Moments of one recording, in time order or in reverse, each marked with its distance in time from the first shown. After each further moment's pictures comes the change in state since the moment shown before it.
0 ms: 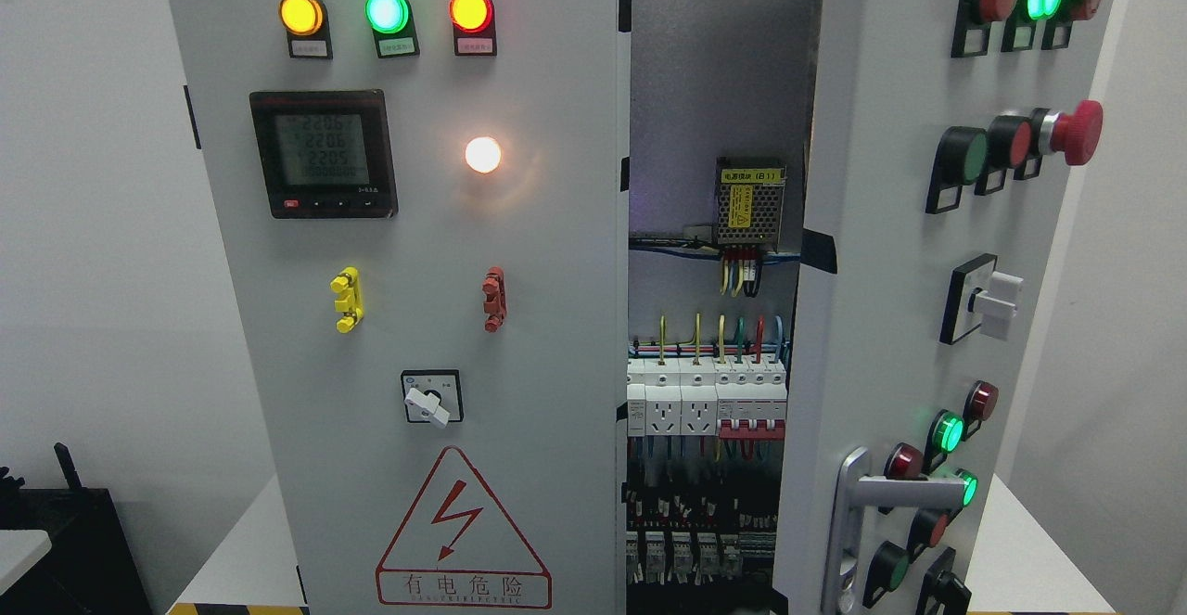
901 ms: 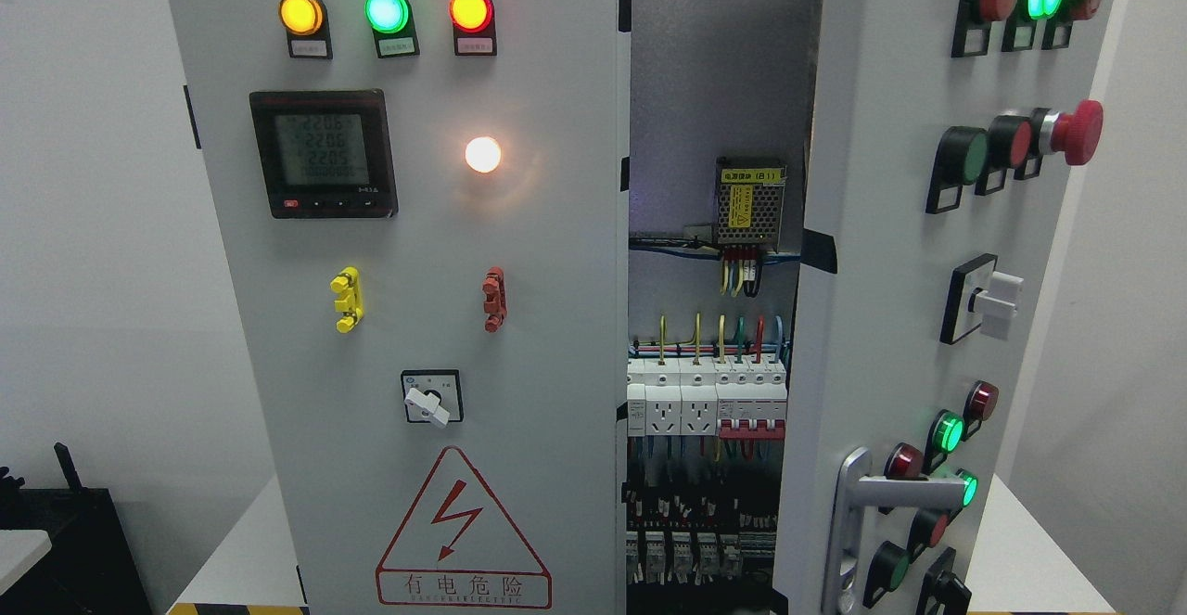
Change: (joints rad) left arm 0.000 0.000 0.000 0.000 0.021 0.000 0.000; right arm -0.032 -0.002 -0.006 -0.002 0.002 -0.005 0.000
